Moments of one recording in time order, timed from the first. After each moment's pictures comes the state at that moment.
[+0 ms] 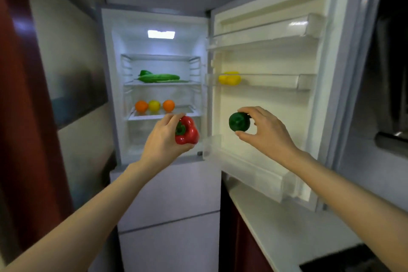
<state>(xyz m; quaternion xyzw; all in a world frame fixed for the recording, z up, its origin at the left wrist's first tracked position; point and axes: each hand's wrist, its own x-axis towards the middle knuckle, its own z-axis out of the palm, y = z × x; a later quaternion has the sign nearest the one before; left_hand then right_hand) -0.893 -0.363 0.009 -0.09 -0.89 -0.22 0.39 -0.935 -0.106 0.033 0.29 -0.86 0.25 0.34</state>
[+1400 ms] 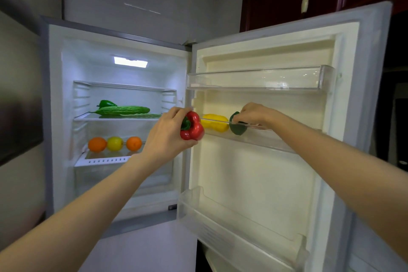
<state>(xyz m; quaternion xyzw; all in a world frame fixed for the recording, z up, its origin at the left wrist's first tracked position) -1.078 -0.360 0.123 -0.20 -0.85 -0.20 0.44 -1.121 -0.130 0.204 0.05 -0.96 0.22 0.15</state>
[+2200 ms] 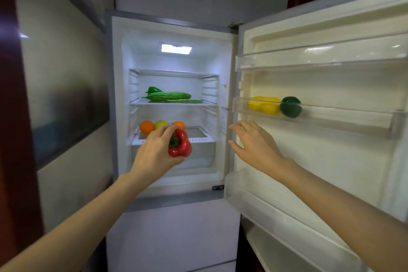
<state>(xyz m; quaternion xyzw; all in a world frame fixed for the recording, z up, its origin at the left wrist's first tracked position) -1.030 -0.493 0.035 -0.08 -0.89 -0.17 0.42 -1.088 -0.240 0.068 0.31 -0.87 0.04 0.38</state>
